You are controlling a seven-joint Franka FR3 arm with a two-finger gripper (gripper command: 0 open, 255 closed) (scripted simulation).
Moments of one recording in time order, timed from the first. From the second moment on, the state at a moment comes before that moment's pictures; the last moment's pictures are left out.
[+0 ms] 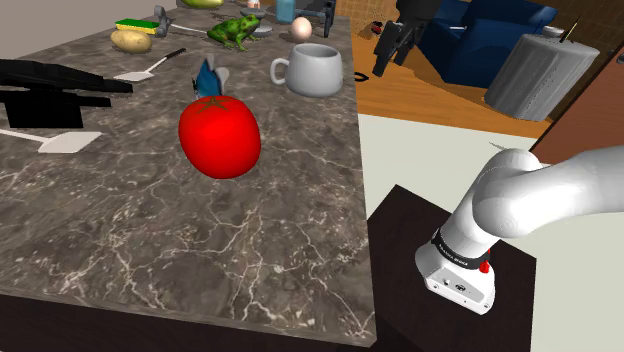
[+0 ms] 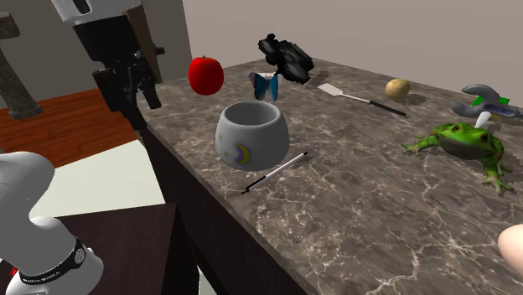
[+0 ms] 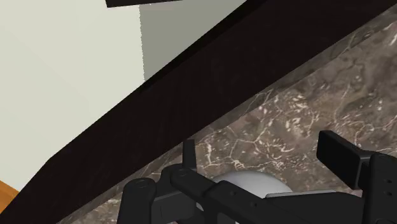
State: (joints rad) arm 0.00 -0.82 0.06 -2.28 -0.03 1.64 0.10
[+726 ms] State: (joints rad) arm 0.03 -0.69 0.17 -2.32 0.04 1.99 0.22
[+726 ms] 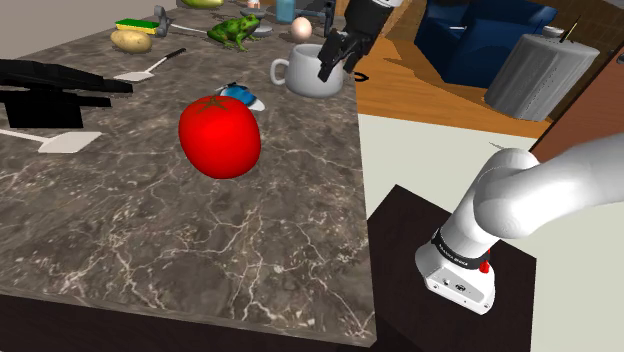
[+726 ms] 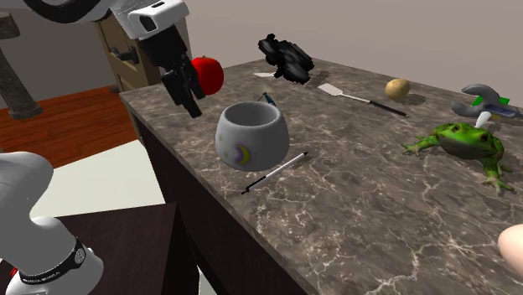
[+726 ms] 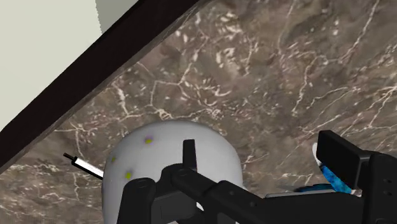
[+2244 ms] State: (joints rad) arm -0.07 -0.15 0.49 -2.02 -0.19 2.62 0.63
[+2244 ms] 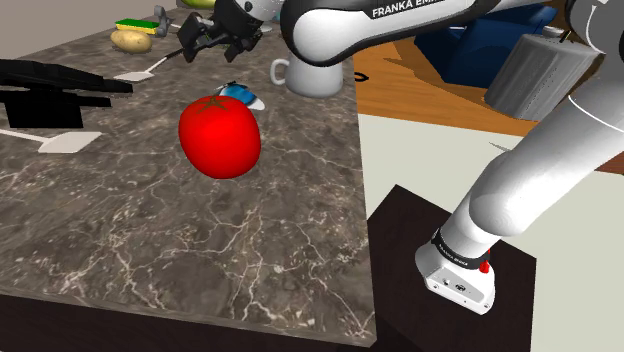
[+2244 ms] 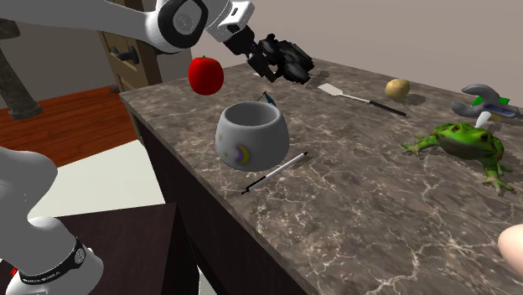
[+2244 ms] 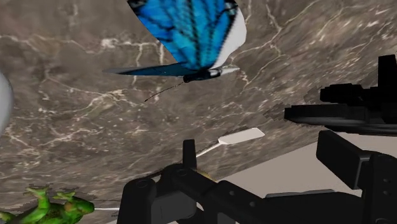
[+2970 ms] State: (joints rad) arm -0.09 -0.09 0.51 -2.00 -0.26 2.66 0.68
